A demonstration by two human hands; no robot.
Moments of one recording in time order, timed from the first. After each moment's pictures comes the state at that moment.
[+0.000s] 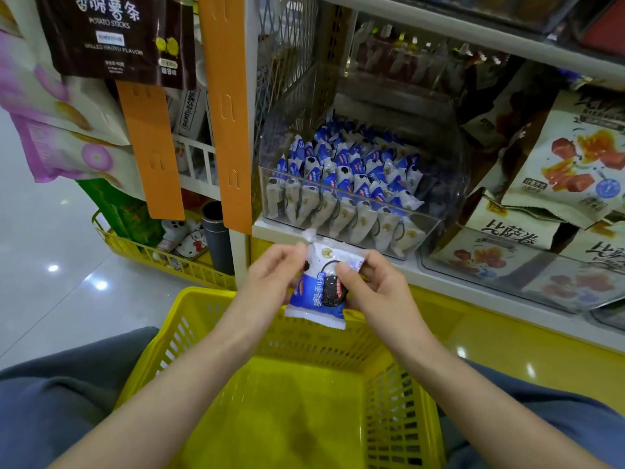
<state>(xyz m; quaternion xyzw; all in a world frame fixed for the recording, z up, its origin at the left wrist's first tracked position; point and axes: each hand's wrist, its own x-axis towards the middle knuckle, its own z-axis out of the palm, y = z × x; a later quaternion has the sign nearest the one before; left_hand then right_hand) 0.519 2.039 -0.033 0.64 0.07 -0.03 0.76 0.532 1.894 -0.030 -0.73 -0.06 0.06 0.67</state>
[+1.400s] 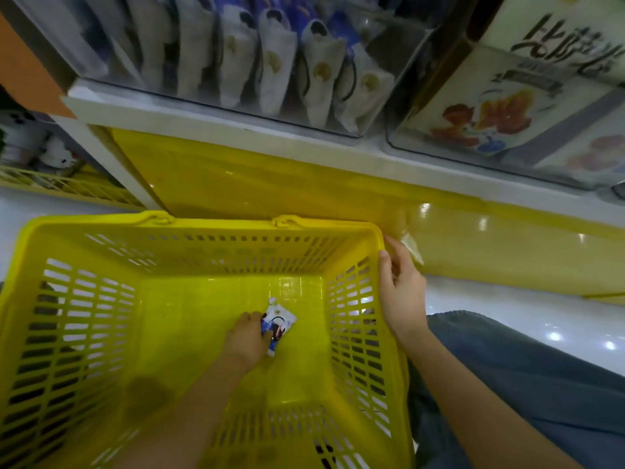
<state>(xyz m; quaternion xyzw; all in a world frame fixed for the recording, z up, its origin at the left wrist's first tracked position) 0.475 1.976 -0.353 0.89 0.05 -0.36 0.26 0.507 1.753 -0.217 -0.89 0.15 -0.06 0.43</state>
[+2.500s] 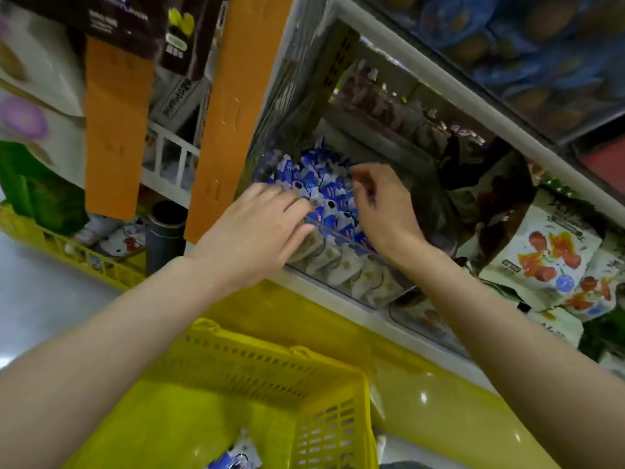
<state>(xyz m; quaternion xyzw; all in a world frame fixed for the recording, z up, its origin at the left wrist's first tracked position) 0.611 2.077 -0.006 0.93 -0.21 0.24 0.17 0.675 1.903 0.043 -0.94 -0.19 -0.17 0.21</state>
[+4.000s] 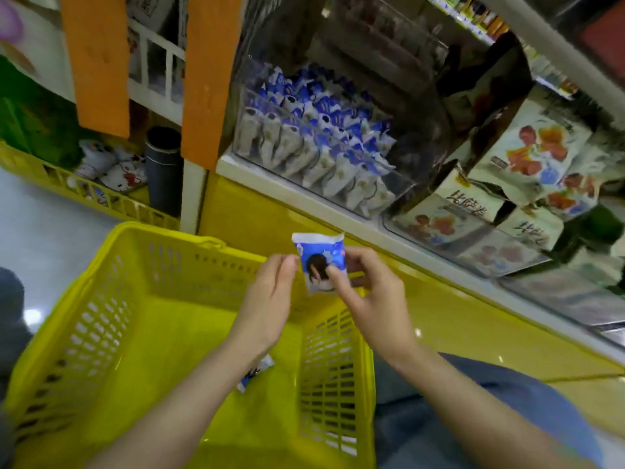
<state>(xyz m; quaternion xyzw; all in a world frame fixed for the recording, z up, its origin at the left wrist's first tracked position) 0.488 1.992 -0.115 0.71 0.05 0.01 0.70 0.489 1.861 -0.050 -0.90 -0.15 -0.08 0.40</state>
